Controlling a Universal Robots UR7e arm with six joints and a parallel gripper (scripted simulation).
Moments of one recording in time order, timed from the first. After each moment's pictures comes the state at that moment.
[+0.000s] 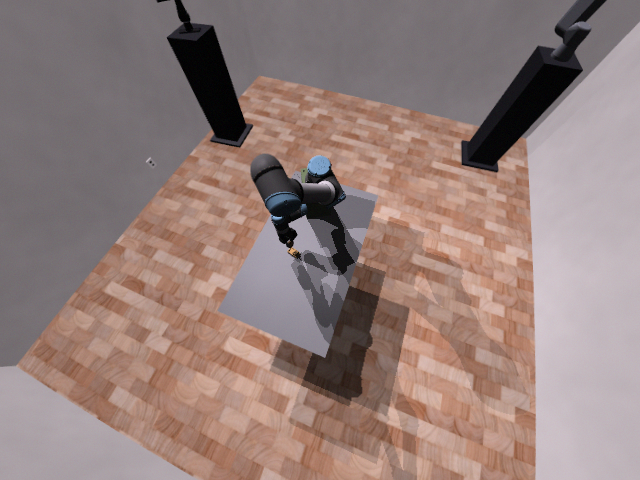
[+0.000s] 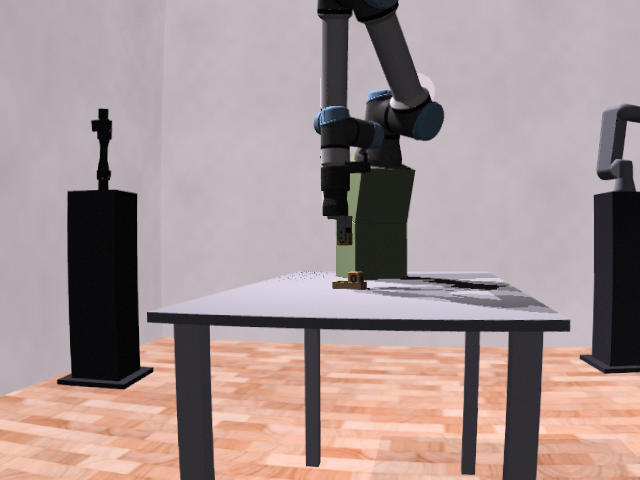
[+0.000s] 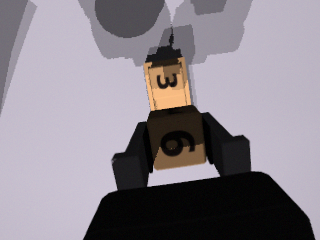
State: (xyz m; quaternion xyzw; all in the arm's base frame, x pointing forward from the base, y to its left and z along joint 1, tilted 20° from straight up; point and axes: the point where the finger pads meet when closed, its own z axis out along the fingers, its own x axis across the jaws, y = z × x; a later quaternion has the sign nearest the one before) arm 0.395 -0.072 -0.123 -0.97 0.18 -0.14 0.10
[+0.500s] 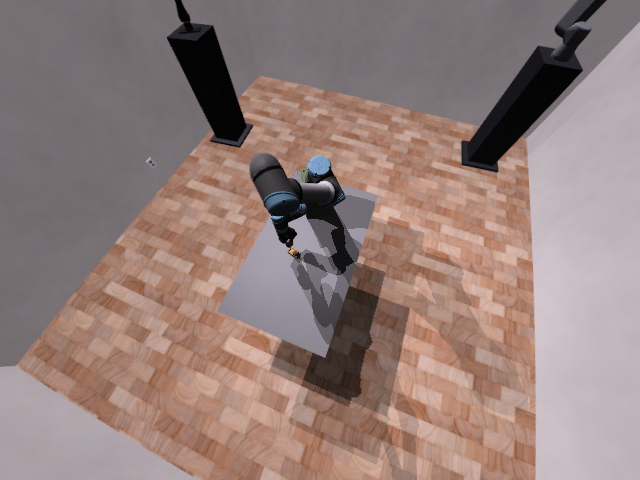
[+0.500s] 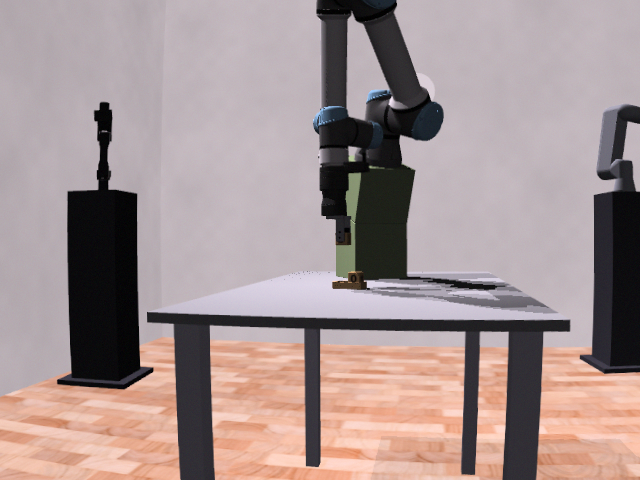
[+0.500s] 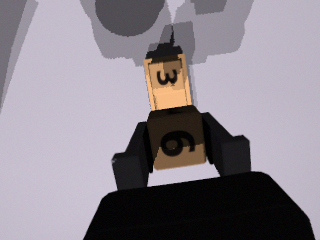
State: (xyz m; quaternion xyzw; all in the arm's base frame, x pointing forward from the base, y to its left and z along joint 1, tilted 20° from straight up) arm 0.393 -0.076 -0.124 -0.97 0.18 -0.14 0.10
